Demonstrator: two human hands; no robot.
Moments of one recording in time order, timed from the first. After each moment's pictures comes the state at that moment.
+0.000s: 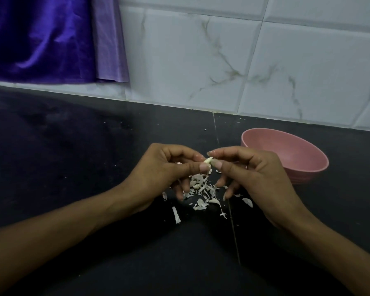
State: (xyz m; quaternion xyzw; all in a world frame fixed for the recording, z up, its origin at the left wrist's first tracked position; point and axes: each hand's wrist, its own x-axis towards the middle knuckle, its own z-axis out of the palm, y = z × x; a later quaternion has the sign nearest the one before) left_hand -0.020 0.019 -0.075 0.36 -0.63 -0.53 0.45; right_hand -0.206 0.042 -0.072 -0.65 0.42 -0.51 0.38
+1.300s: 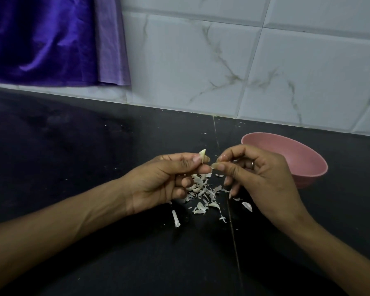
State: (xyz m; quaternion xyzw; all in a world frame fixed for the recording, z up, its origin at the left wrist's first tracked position) left_hand -0.020 0.013 -0.073 0.32 -0.46 -0.74 0.37; right_hand -0.208 0.042 -0.070 -0.68 0.40 -0.53 0.30
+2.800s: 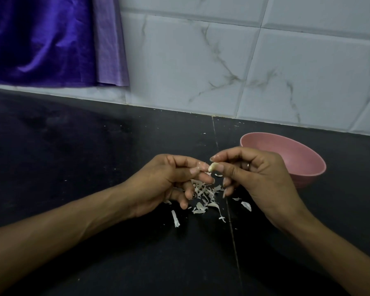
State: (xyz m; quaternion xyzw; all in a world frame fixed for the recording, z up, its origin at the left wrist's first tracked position) left_hand -0.019 0.012 -0.080 0.32 -0.57 -0.66 0.37; right_hand -0.209 0.041 -0.070 -0.65 0.40 -0.52 0.37
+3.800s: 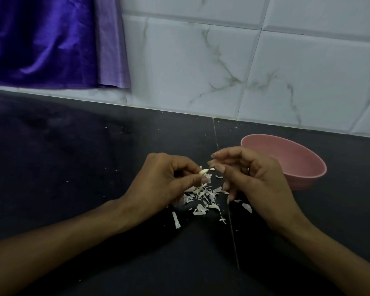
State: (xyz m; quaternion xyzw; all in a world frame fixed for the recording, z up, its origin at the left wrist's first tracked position) left_hand -0.017 0.020 -0.085 0.38 -0.76 -0.29 0.45; right_hand -0.208 0.043 -0.074 -0.67 0.41 -0.52 0.33
